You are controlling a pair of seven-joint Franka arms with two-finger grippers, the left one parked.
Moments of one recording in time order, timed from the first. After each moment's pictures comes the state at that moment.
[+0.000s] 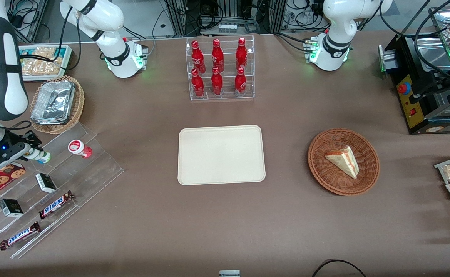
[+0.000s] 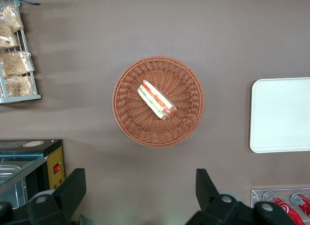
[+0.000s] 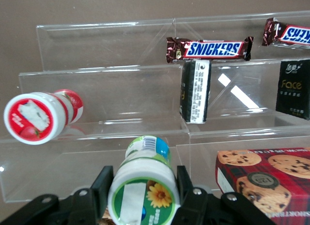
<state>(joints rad) -0.29 0.13 -0.04 -2.01 -0.05 2.16 -0.98</state>
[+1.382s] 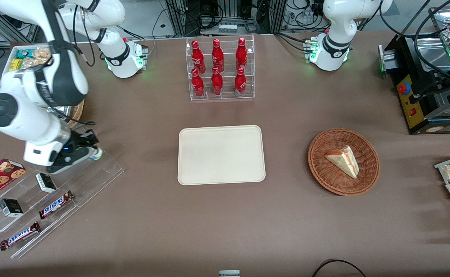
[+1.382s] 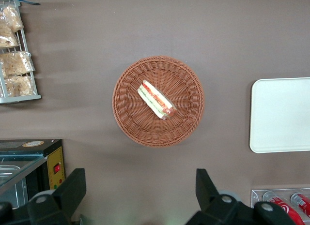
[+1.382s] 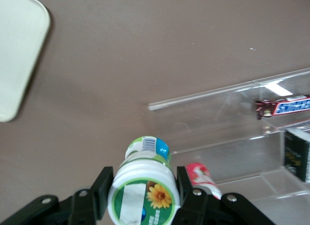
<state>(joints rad) 0.15 0.11 -0.03 -1.90 -0.06 1.93 -0.32</state>
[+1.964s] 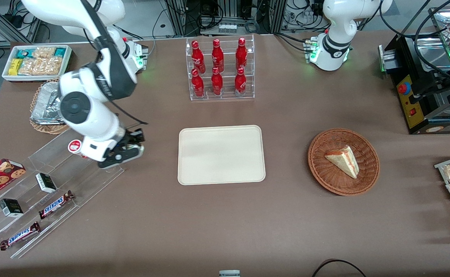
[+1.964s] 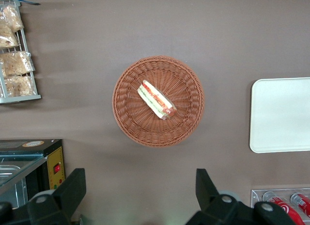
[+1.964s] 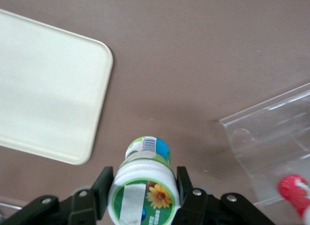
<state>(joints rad) 0.40 0.21 -0.02 -1.82 -0.01 1.93 0.09</state>
